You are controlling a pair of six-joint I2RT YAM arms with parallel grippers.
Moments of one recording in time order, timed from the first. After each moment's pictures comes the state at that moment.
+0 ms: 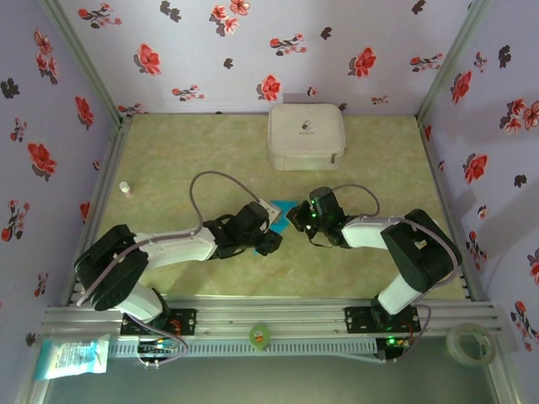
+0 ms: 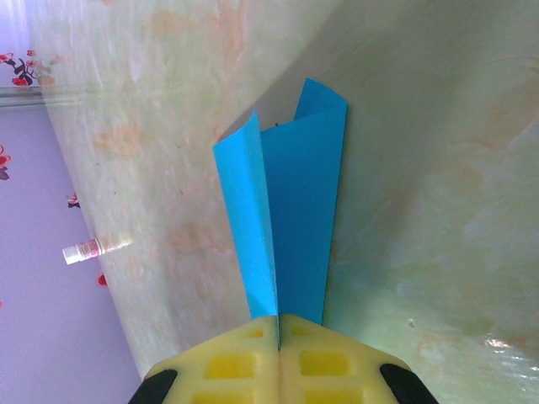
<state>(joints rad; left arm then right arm) -0.99 1.53 0.78 -0.09 -0.01 -0.33 0.60 1.60 0.59 0.32 -0.29 1.30</state>
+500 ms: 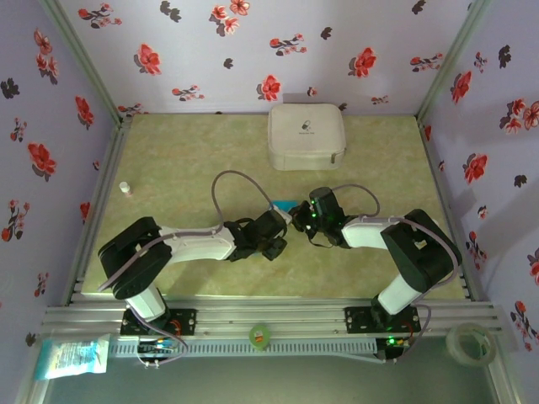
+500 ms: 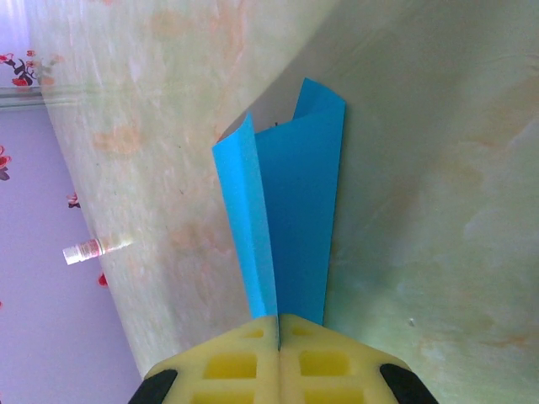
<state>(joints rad) -1.07 1.68 0.89 -0.20 -0.21 -0.28 0.60 1.60 0.59 0.32 -0.29 1.30</state>
